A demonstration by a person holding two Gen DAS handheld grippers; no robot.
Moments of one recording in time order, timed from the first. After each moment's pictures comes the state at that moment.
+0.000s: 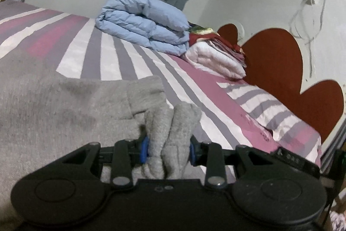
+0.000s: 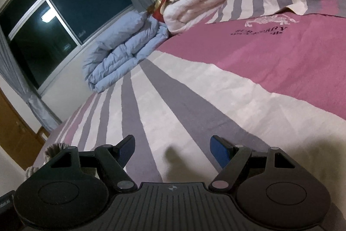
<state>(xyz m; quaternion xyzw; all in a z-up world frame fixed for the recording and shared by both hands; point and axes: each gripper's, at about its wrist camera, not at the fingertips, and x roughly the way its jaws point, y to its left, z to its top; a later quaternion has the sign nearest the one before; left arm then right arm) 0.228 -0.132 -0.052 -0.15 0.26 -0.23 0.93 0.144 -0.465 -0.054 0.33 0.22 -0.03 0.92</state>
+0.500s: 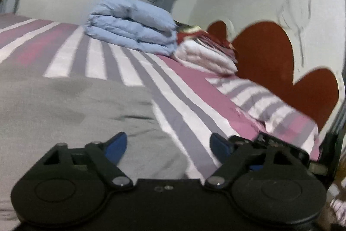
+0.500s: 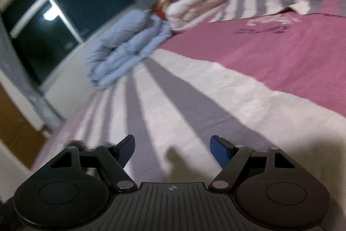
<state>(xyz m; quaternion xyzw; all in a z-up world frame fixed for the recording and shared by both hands) 0.196 -0.142 -0.040 -0.14 0.24 -0.23 0.93 0.141 -0.465 -0.052 0.33 0.22 0.00 0.92</state>
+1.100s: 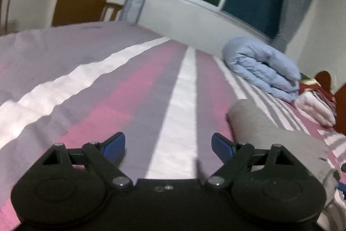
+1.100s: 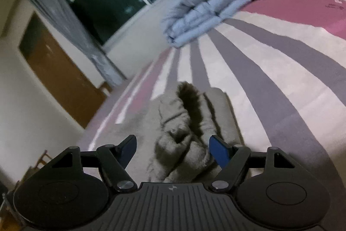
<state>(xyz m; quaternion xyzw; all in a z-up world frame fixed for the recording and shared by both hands) 0.153 0.139 -0.057 -0.19 0.23 0.06 0.95 0.150 -0.352 -0.028 0.31 0.26 0.18 0.89</state>
